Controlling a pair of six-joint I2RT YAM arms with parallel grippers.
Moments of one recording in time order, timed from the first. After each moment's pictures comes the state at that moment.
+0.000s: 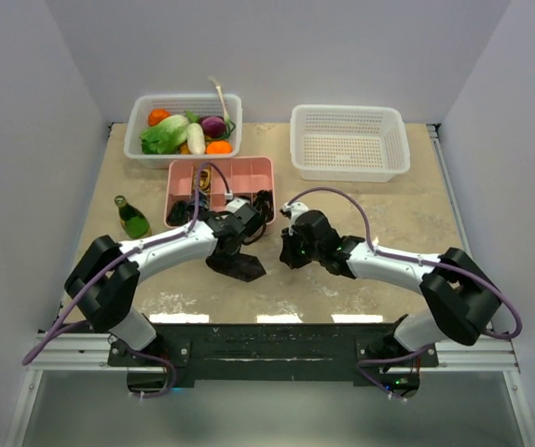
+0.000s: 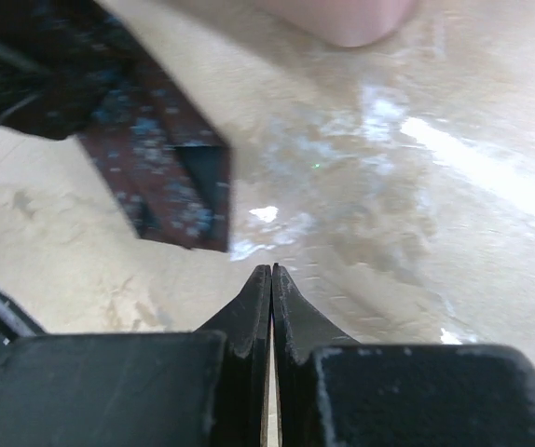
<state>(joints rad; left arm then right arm) -0.78 1.57 1.02 -0.73 -0.50 -0.50 0.81 1.47 0.74 -0.02 -0.06 0.37</state>
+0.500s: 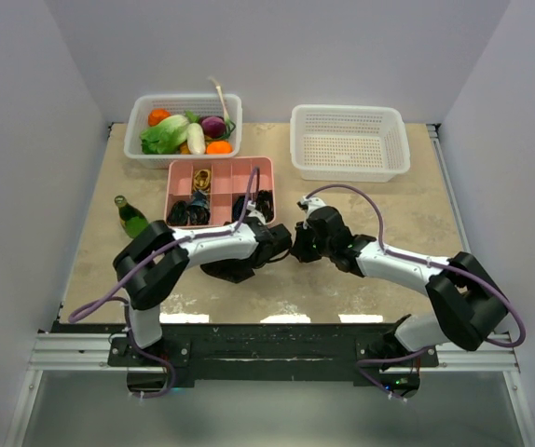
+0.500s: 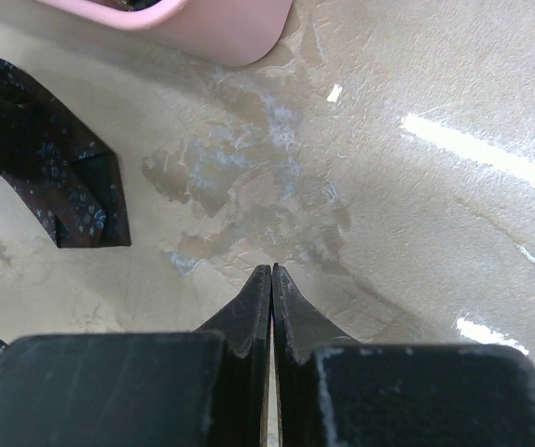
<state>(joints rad) -0.94 1.84 1.20 -1.06 -0.81 -0.68 0.69 1.42 0.69 0.00 -0.04 0.44</state>
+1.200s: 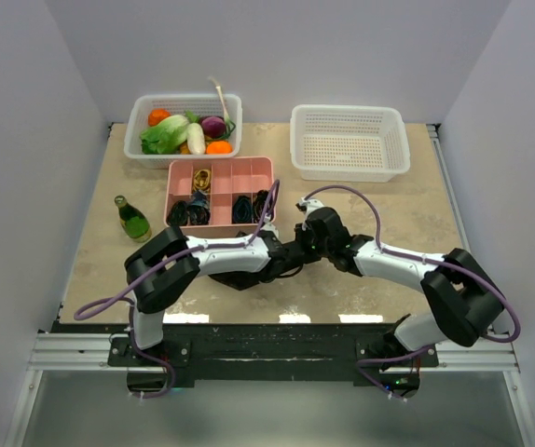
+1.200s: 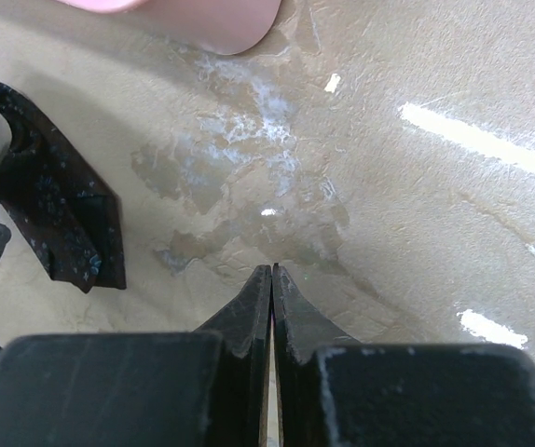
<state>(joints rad) -1.07 1.90 1.23 -1.10 -0.83 -0.73 0.69 1.45 0.69 0.00 -0.05 0.45</state>
